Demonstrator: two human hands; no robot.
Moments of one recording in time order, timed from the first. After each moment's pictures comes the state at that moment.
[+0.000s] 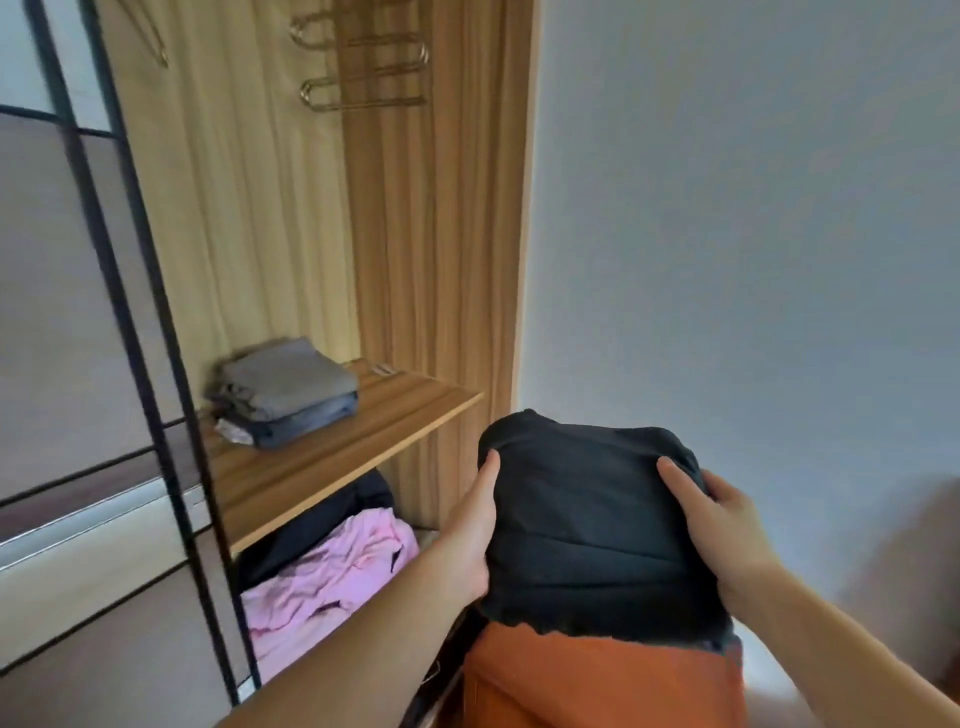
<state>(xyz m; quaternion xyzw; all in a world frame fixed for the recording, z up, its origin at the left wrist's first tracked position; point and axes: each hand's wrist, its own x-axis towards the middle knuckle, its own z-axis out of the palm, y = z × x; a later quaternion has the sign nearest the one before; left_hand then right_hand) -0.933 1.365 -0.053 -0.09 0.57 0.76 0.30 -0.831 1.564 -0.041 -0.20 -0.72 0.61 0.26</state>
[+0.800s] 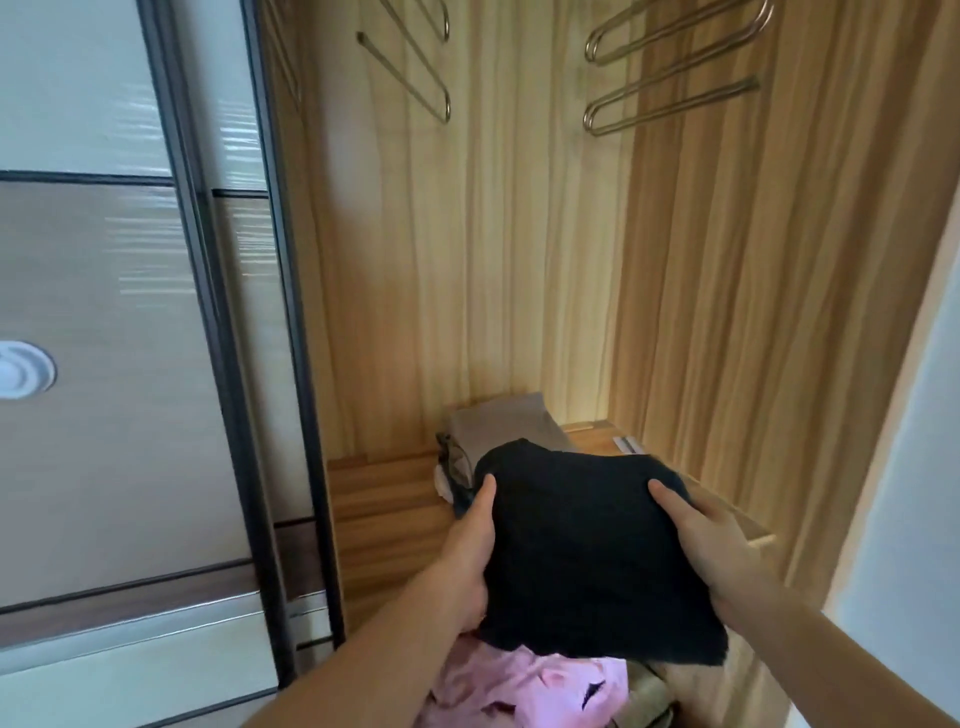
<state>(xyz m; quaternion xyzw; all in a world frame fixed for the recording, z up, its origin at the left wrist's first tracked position) -1.189 1.247 -0.042 -0.27 0.51 0.81 0.00 -1.243 1.465 -0.026 0.01 -0.71 0.70 -0.04</state>
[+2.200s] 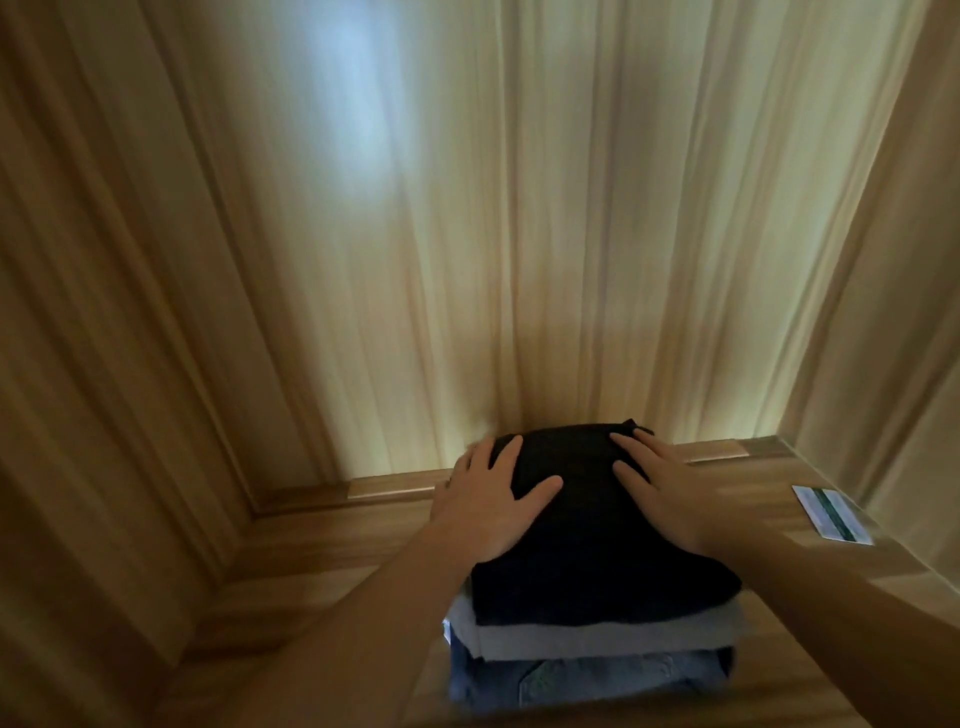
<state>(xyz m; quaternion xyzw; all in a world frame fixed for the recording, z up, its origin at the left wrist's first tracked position) -1.553 1.059 -0.114 -0.21 0.96 0.19 -0.05 -1.691 1.245 -0.122 0.33 -0.90 0.28 -0.08</state>
